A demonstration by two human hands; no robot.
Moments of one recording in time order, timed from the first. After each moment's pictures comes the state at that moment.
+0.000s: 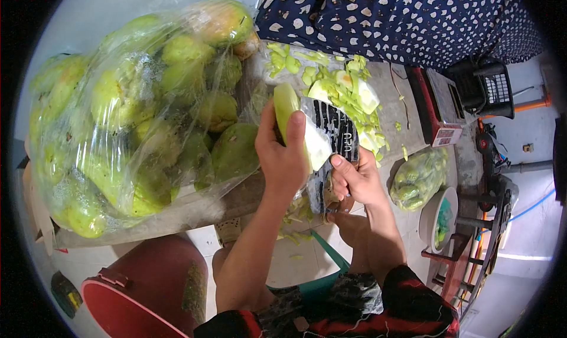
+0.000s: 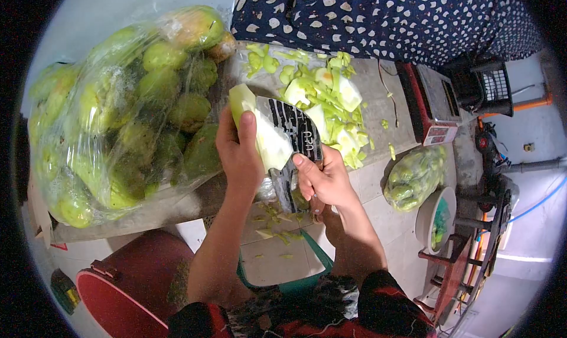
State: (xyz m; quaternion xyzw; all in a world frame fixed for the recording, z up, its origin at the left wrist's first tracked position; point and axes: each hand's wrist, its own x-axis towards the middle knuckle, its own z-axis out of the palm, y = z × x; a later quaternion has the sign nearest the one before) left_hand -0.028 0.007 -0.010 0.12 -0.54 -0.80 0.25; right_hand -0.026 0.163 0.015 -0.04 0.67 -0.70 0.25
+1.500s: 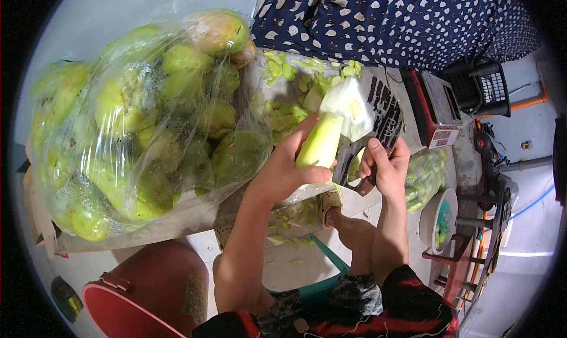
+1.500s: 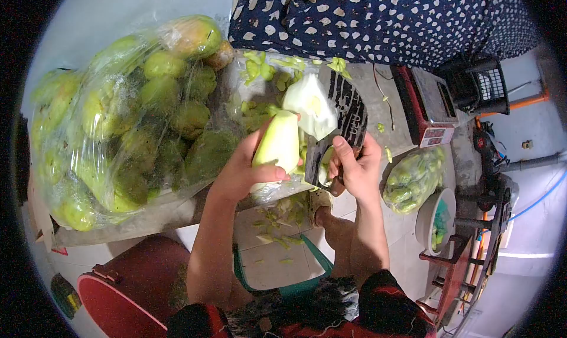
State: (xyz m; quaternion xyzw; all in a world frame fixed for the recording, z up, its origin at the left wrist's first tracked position) left_hand -0.020 -0.015 0.002 -0.08 -0.47 -0.87 -0.11; right_hand -0.047 0.193 0.038 -0.07 0.73 -0.68 0.02
